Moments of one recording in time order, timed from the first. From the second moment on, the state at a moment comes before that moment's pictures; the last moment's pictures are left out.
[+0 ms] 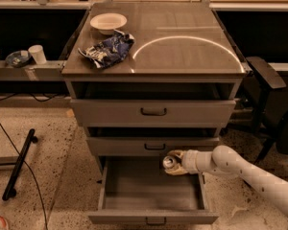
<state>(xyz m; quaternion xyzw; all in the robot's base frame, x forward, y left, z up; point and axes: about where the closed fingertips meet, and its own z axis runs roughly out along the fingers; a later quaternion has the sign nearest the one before) 0.605 -0.134 0.376 -0.60 0.66 0.17 0.43</state>
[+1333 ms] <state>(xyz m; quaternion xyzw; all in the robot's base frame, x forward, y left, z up) 0.548 -0.170 0.522 -0.64 0.53 0.18 0.53</state>
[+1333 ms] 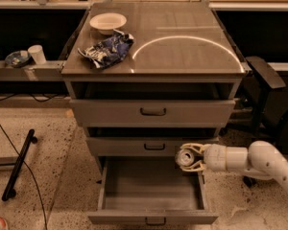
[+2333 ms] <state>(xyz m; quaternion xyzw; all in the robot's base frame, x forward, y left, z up) 0.540 -0.183 0.793 -0.65 0.58 0.06 0.49</state>
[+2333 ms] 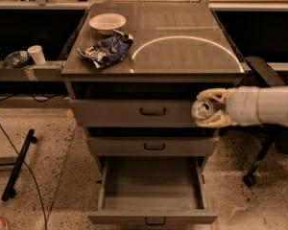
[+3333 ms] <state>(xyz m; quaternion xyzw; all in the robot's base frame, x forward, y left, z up) 0.602 -0.186 0.873 -0.62 0.64 0.05 0.45</state>
